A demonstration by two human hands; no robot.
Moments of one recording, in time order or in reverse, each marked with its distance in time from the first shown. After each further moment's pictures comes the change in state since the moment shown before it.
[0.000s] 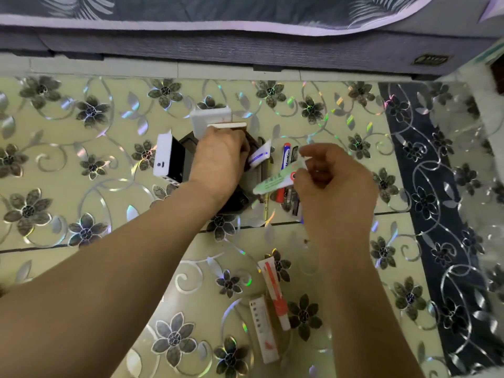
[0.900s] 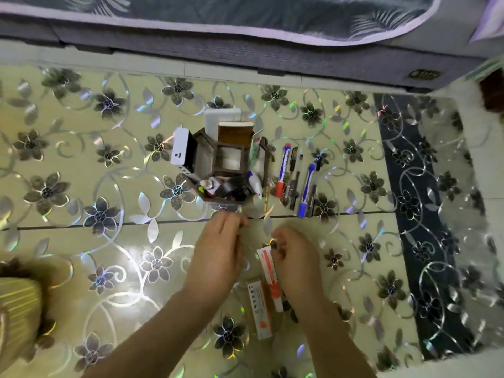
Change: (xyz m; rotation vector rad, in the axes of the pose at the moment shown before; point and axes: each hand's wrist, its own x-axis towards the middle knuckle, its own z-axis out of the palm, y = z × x) left_hand -0.165 0.018 0.007 -0.423 0.009 -0.090; right_hand -0.084 0.096 0.026 -0.243 -0.412 0.065
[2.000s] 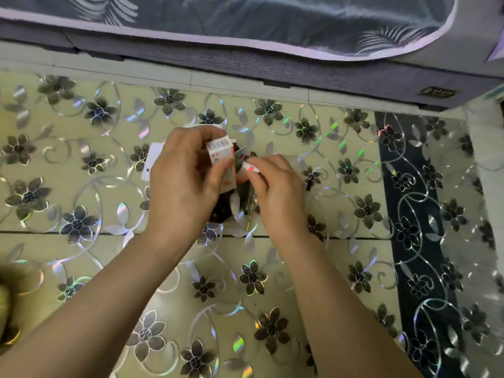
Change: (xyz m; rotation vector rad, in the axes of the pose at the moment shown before) left_hand 0.108 0.063 -0.053 -0.105 0.381 -0.041; right_hand 0.122 -0.064 -0.050 0.109 0.197 -0.509
